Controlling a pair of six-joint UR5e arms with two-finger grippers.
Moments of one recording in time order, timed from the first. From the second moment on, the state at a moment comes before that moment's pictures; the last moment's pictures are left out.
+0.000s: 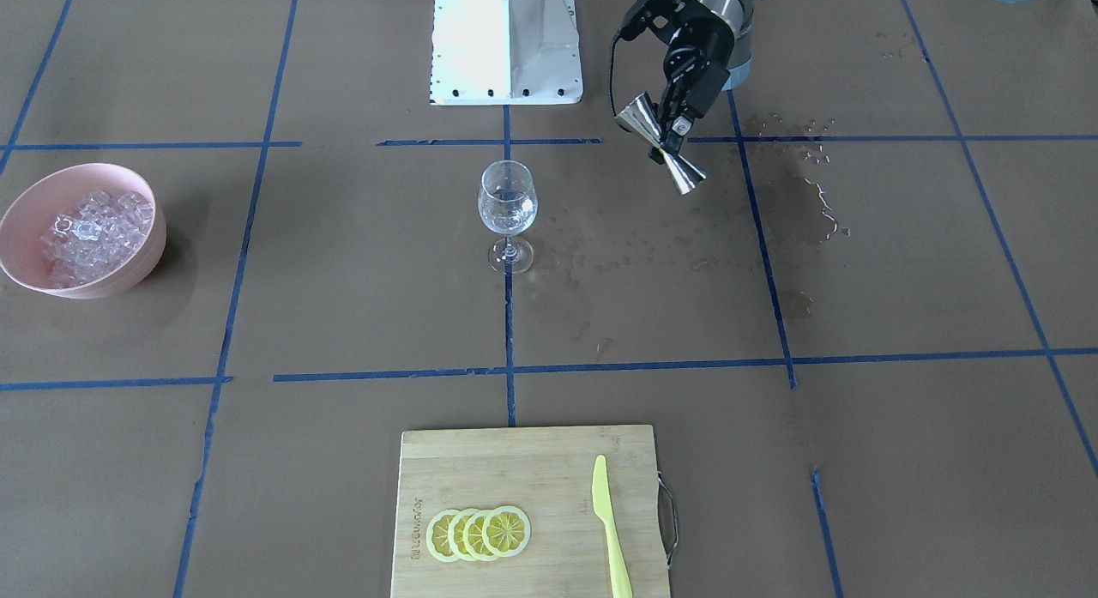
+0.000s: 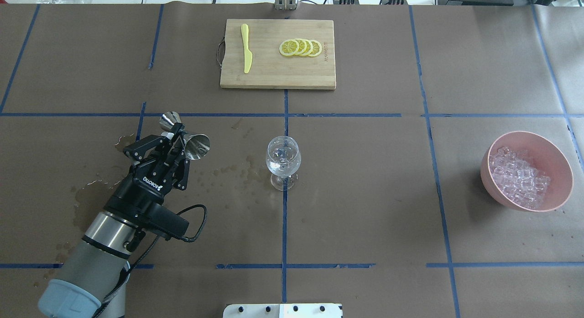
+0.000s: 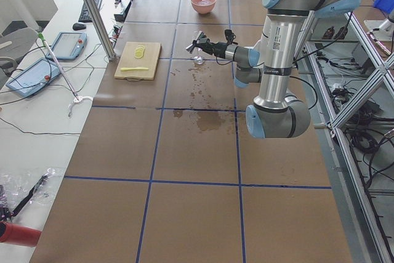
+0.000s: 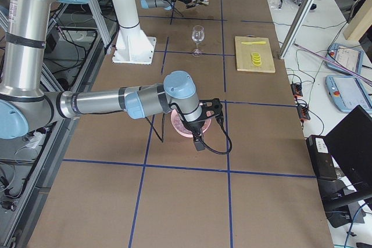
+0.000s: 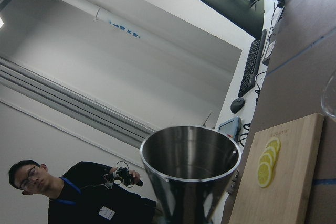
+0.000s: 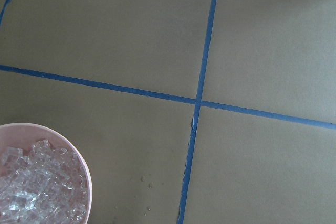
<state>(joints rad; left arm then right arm) -0.14 -1.79 -1.74 -3.26 -0.53 0.84 1.61 -1.80 1.95 -1.41 2.31 0.03</state>
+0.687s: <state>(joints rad) -0.14 -1.46 -1.74 -3.52 -0.67 0.61 1.61 -1.80 1.95 -1.41 2.31 0.03</state>
